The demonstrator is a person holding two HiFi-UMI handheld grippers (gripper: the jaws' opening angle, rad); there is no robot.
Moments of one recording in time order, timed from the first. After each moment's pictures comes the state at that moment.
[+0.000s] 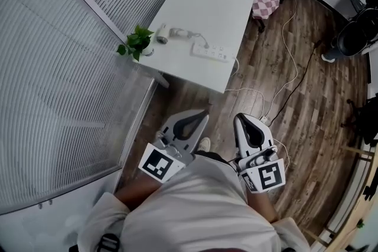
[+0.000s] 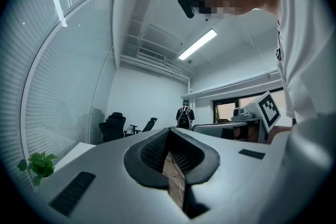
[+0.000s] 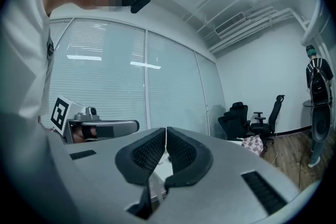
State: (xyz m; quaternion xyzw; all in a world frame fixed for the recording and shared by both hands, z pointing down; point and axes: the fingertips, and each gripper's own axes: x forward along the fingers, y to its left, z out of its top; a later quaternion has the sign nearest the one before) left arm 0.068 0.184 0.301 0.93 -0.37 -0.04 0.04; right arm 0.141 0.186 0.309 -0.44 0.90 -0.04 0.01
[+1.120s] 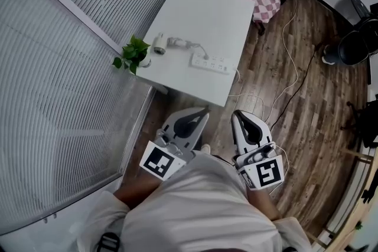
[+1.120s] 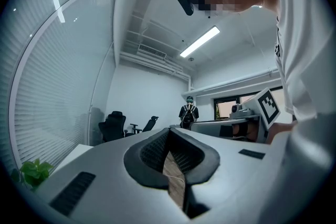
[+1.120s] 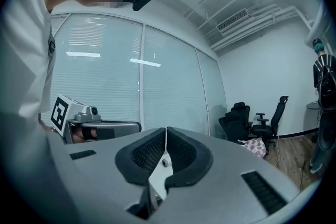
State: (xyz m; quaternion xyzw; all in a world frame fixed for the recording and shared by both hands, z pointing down) left arm 0.058 0.097 0.318 0.93 -0.37 -0.04 0.04; right arm 0.122 0.098 0.322 -0.44 0.90 -0.03 0.00
